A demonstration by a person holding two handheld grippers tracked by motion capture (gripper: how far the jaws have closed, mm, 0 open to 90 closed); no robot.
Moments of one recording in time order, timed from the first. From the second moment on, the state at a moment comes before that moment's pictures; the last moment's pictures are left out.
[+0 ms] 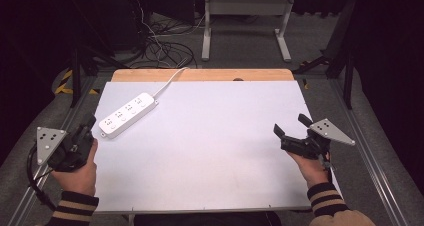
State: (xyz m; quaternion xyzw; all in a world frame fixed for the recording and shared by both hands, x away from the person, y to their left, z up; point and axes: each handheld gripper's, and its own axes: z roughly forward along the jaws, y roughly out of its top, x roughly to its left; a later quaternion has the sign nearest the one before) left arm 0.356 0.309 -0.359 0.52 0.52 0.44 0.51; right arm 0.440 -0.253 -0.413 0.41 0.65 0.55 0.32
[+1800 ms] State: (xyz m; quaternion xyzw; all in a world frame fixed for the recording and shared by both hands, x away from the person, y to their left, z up) left arm 0.607 0.265 -0.438 0.72 0.62 0.23 0.20; right arm 0.432 -0.255 -0.413 0.41 0.65 0.55 0.31
